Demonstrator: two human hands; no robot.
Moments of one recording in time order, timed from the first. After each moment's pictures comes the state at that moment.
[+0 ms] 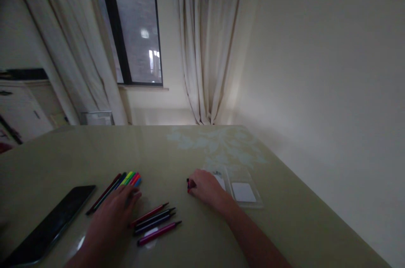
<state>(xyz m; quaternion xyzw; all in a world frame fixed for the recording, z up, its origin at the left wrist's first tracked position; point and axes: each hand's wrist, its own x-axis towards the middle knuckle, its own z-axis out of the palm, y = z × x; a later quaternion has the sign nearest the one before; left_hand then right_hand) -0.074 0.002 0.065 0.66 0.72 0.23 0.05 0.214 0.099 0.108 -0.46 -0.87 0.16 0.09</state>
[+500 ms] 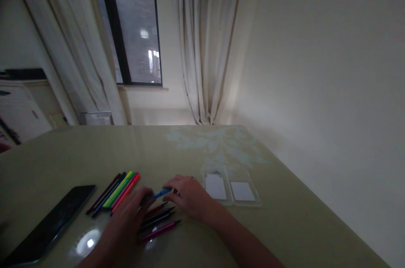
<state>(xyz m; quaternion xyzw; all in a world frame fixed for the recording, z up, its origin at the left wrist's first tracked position) -0.046 0.000 0.067 0.71 0.63 0.29 0.13 0.179 0.070 0.121 -0.31 -0.90 0.24 0.20</state>
